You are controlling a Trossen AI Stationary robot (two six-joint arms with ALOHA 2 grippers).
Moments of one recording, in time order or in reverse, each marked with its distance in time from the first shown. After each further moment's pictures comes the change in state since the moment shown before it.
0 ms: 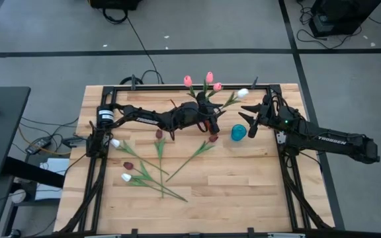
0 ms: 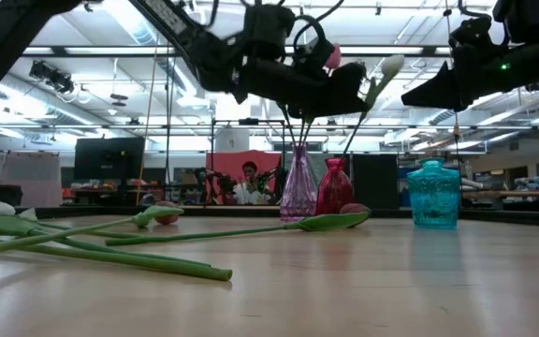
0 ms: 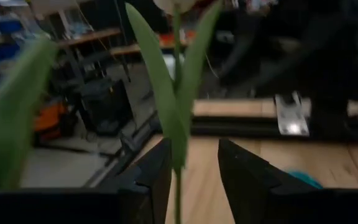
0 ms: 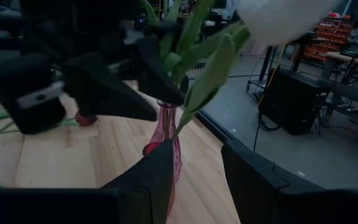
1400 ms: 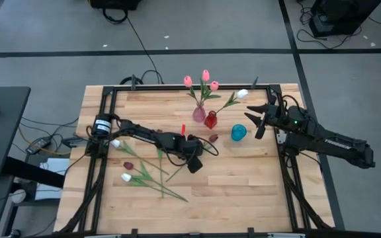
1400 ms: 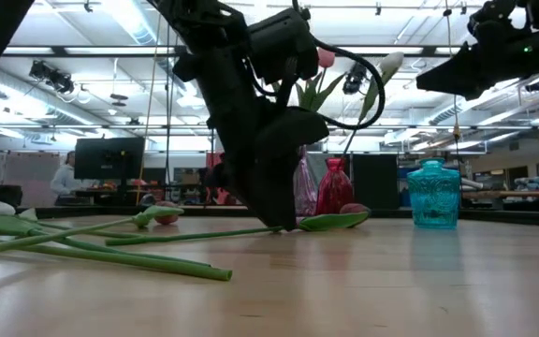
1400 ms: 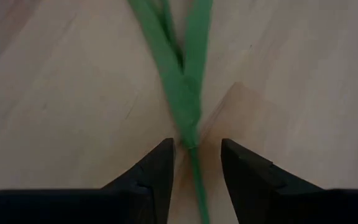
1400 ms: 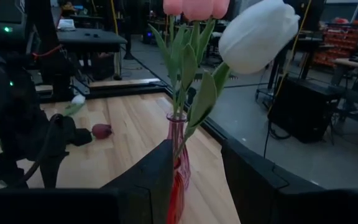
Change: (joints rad) left arm -0.250 -0.013 0.000 -1.053 0.102 -0.792; right arm -0.006 -0.177 0.046 -0.183 -0.051 0.034
